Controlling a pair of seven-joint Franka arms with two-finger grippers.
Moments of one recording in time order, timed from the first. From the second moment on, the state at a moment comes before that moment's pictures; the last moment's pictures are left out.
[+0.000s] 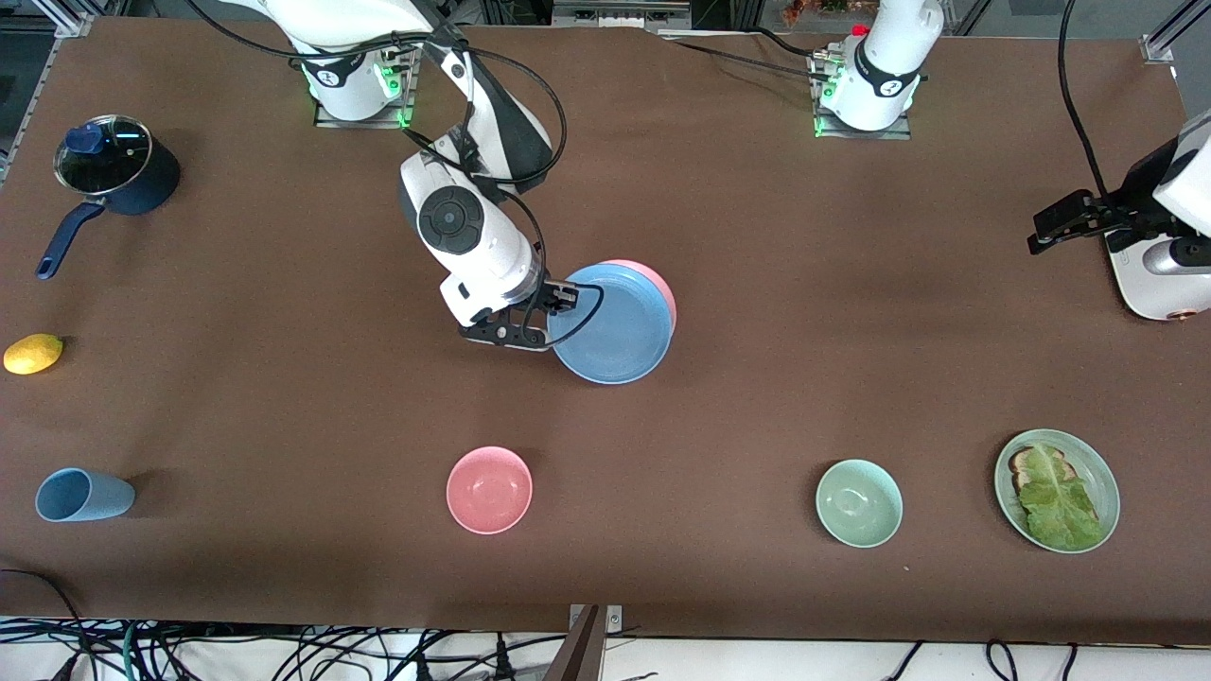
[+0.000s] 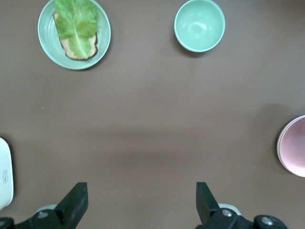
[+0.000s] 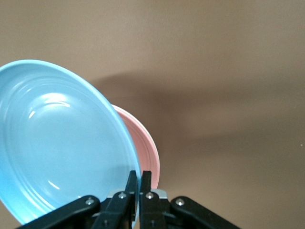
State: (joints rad) left arm -0.07 -0.01 0.09 -1.66 -0.03 1.63 -0.02; right arm 0.58 0.52 0.08 -1.66 0.20 2.20 0.71
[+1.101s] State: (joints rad) left arm -0.08 -0.04 0.09 -1.65 -0.03 1.65 0.03; right arm 0.66 0.57 0.07 -1.77 0.20 2.34 0.76
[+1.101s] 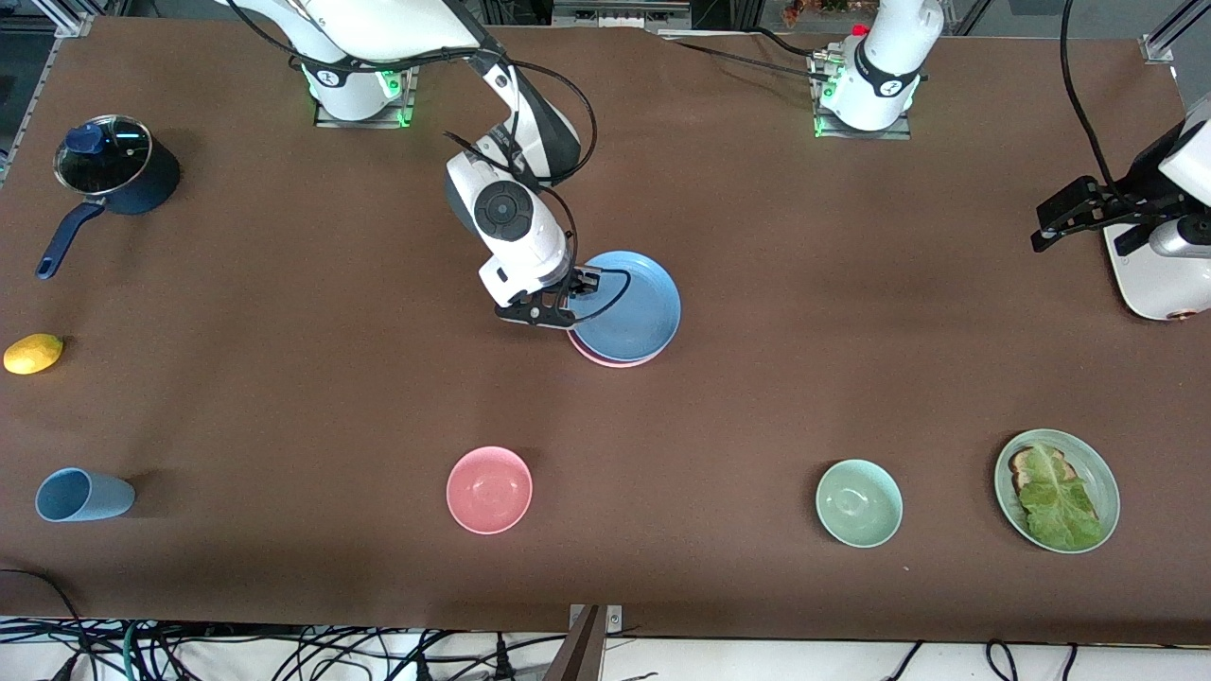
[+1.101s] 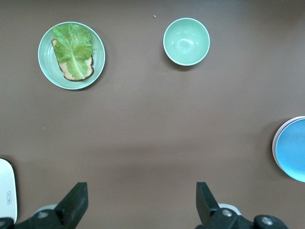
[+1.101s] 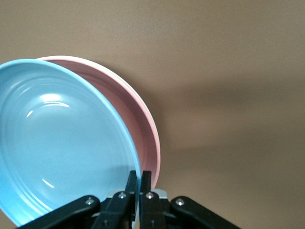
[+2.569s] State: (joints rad) left arm -0.08 -0.04 0.09 -1.64 -0.03 1.64 0.05; right arm 0.16 0.17 0.03 -1.73 0.13 1.82 0.20
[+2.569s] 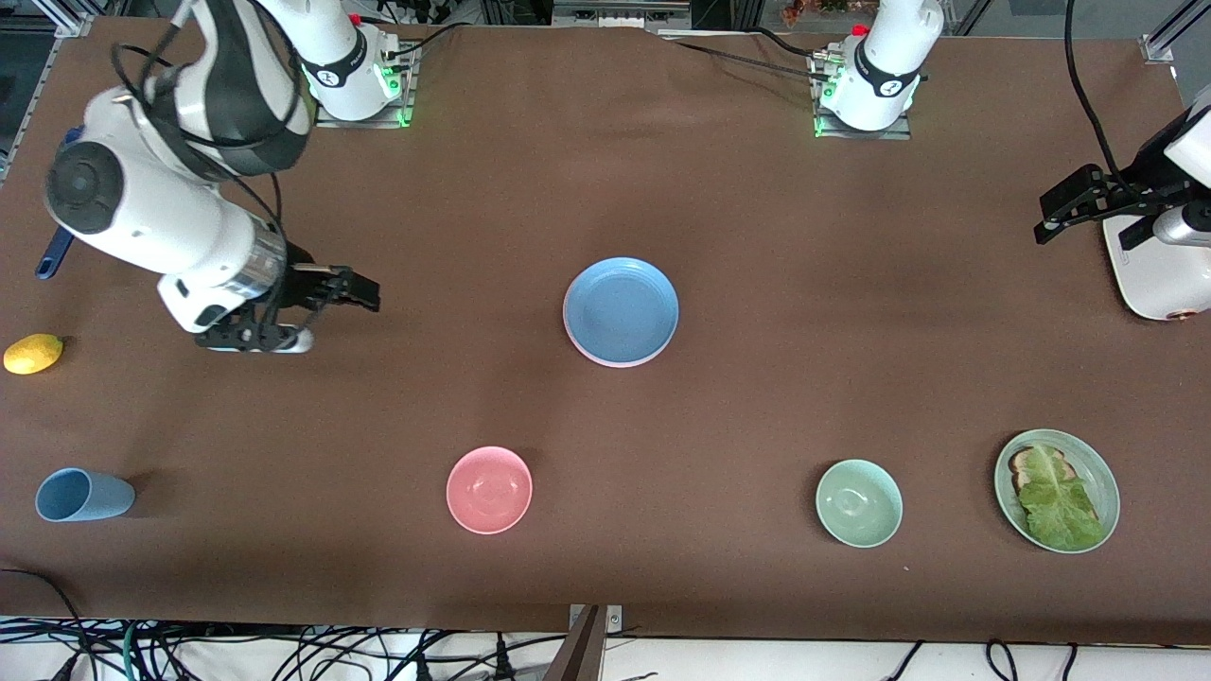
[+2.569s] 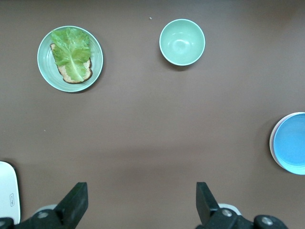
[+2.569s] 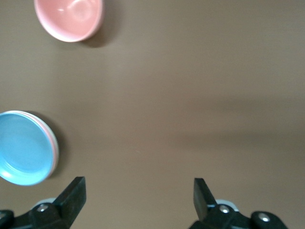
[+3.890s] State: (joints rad) left arm -0.09 -0.04 0.09 -1.63 -0.03 1.64 0.05; right arm 0.08 0.01 0.03 -1.71 0.00 1.66 0.10
